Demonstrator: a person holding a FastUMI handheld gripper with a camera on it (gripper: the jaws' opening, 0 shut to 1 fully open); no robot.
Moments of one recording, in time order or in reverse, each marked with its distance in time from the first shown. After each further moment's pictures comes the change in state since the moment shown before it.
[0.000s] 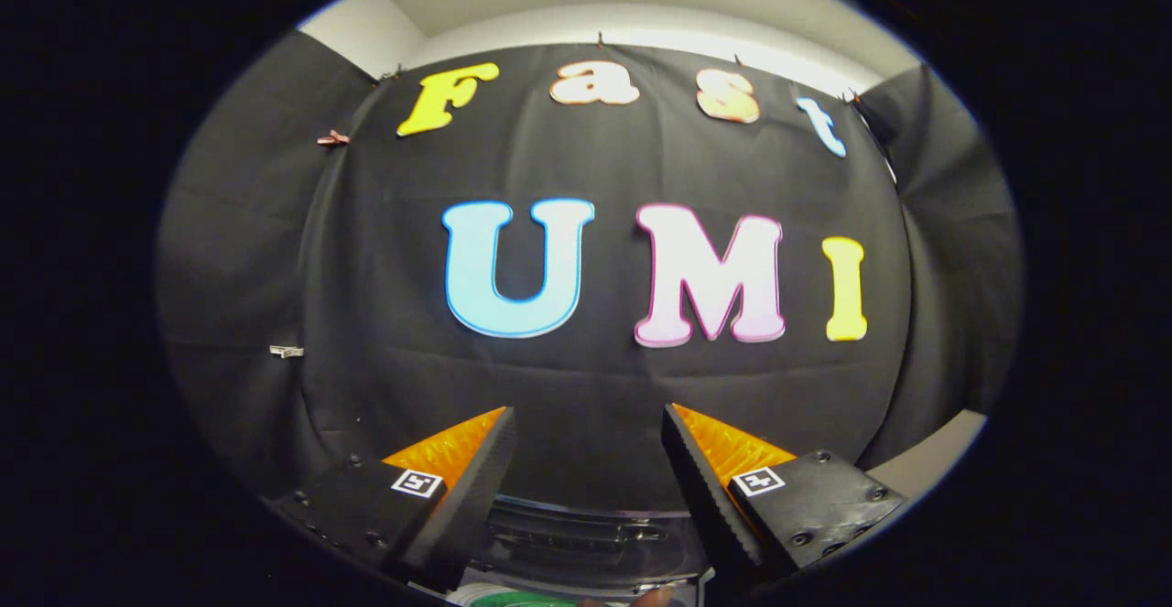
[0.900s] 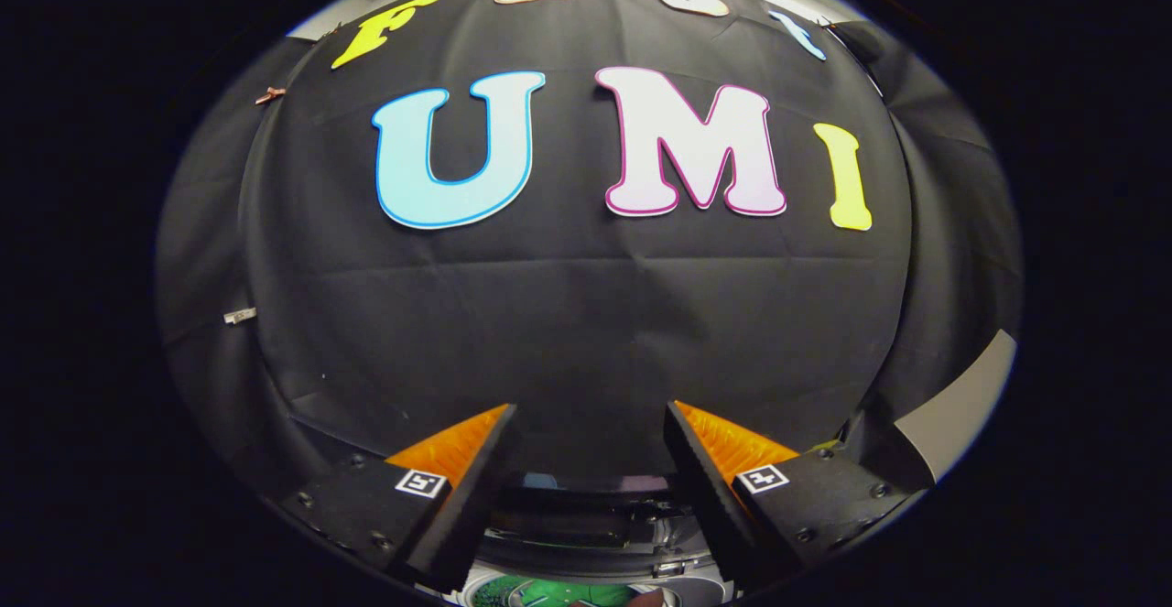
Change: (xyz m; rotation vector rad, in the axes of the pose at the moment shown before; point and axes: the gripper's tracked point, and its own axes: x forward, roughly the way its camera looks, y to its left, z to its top) arm 0.067 -0.021 -0.109 0.062 0.245 -0.074
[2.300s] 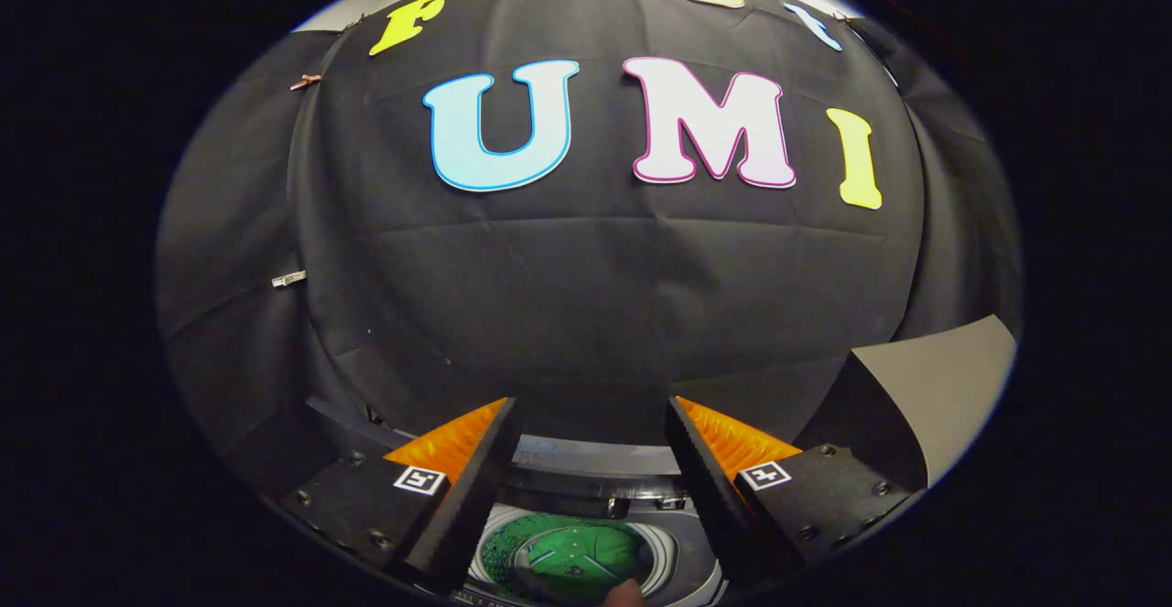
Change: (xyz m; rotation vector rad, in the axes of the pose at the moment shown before) arm -0.106 0.007 -0.043 -0.012 0.123 0.102
